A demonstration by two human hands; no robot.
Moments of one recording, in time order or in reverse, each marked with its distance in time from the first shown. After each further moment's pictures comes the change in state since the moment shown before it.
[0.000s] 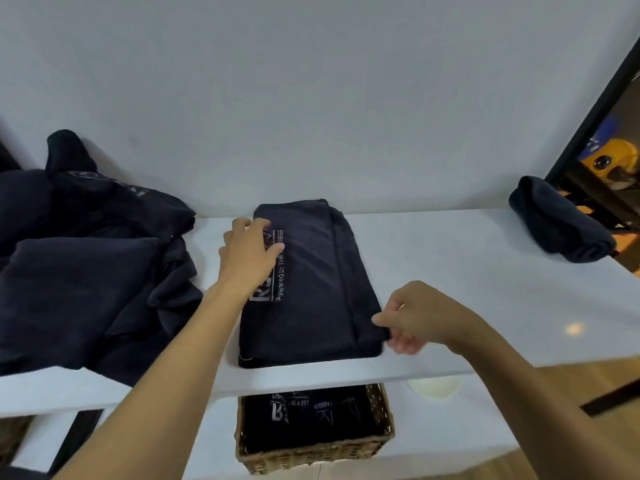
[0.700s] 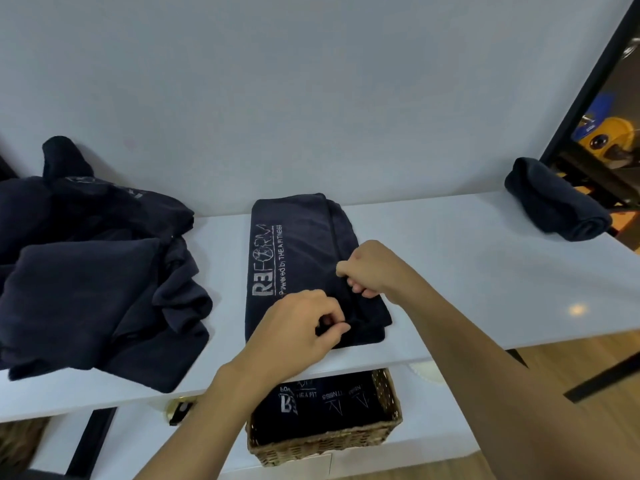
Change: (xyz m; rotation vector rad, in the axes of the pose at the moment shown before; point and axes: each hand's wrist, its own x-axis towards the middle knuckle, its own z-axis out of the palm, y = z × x) left_hand -0.113 0.025 0.007 -0.050 -0.222 0.612; right_hand 0.045 -0.052 0.024 0.077 0.193 -0.064
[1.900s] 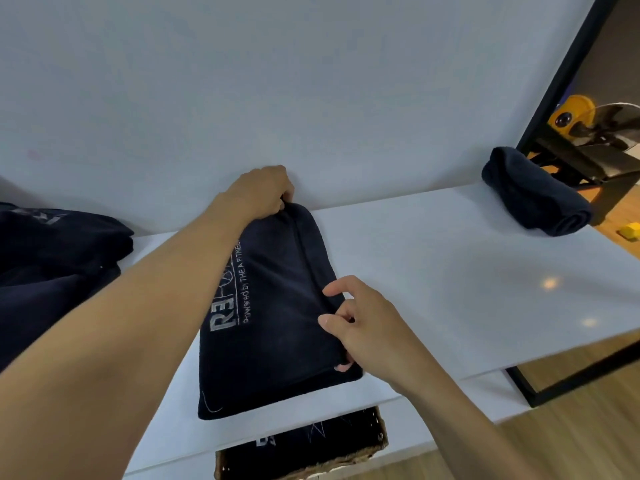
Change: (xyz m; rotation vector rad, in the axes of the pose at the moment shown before) left_hand 0.247 -0.113 -0.031 0.494 -0.226 -0.062; right_hand -0.045 0.035 0.000 0.347 -0.014 -0.101
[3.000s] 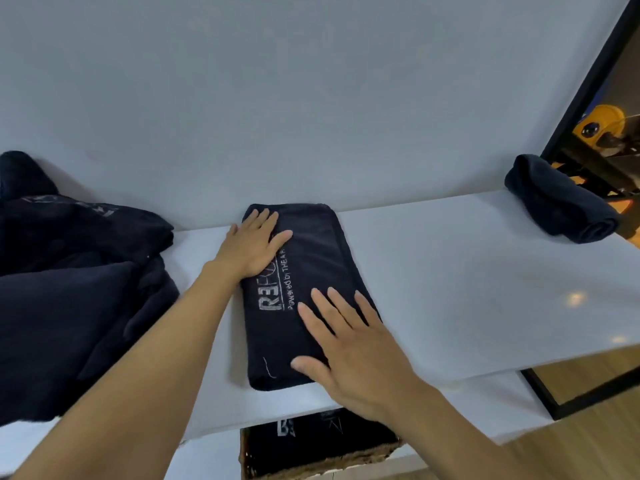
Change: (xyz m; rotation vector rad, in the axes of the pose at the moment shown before) left_hand -0.099 -0.027 0.058 -0.188 -0.048 -0.293; right_hand -0.003 0.033 0.049 -1.121 -0.003 -0.496
